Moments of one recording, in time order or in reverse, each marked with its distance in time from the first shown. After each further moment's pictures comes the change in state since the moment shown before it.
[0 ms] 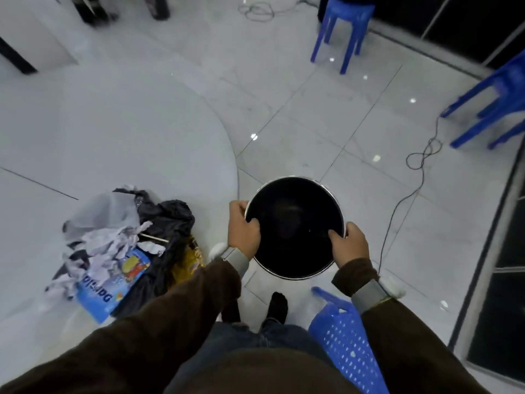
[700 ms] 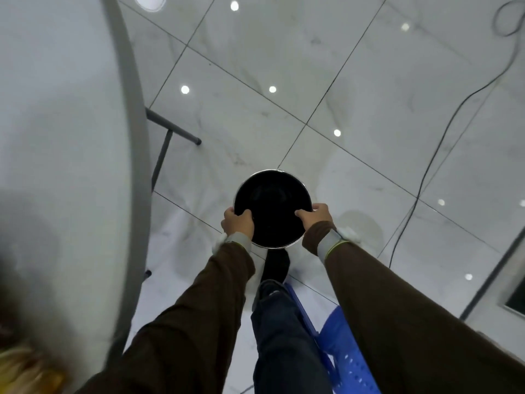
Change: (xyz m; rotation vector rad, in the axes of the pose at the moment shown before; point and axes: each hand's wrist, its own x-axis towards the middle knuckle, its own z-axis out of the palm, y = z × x) left_hand 0.207 -0.399 0.180 0.170 0.066 -0.858; right_hand 0.244 0.295 0.308 0.011 -0.279 0.596
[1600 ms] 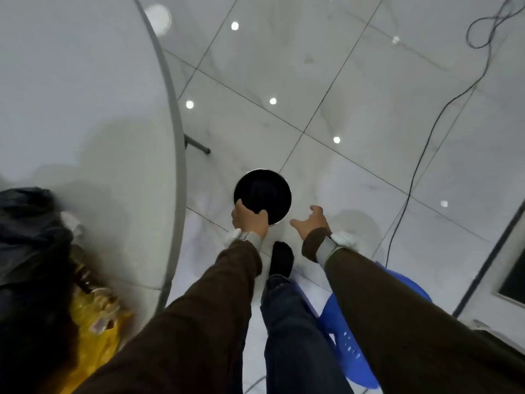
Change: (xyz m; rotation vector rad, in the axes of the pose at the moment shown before) left_hand -0.075 0.016 -0.028 0.256 0.004 0.257; right_hand -0.089 -0.010 -0.017 -0.208 -0.088 -0.083
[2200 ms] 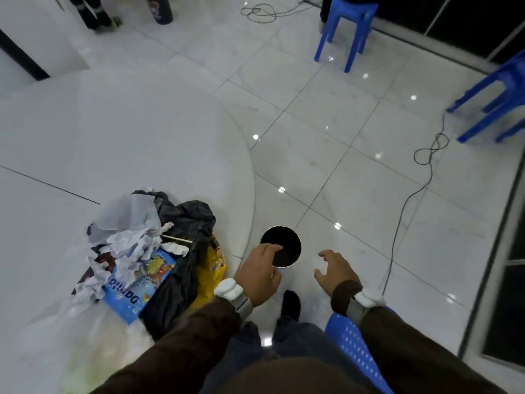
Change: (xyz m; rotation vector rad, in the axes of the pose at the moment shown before) left_hand -0.278 -0.033 -0.243 0.442 -0.004 1.088; right_hand -0.310 -0.003 -0.078 -0.447 0.190 -0.524
